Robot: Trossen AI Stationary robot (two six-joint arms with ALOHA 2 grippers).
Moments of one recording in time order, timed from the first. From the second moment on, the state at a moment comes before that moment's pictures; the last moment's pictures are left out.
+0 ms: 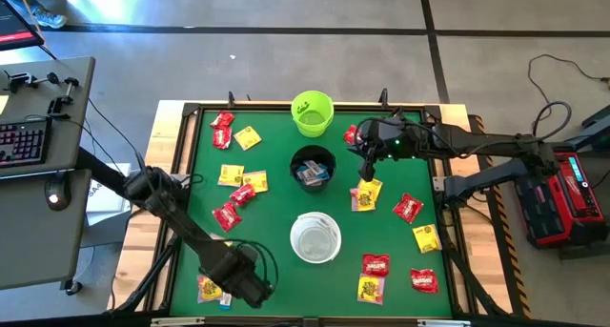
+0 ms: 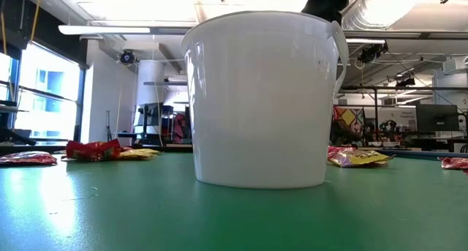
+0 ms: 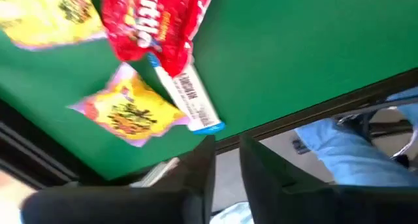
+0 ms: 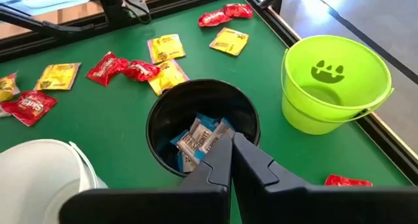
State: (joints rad) left arm -0.72 1.92 1.55 -1.14 0.27 -1.79; right arm -0.11 1.18 1.13 -0.58 0.17 0.20
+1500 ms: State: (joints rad) left arm -0.78 2.00 1.28 -0.80 0.33 -1.94; right arm -0.11 1.18 1.13 -0.59 0.17 0.17
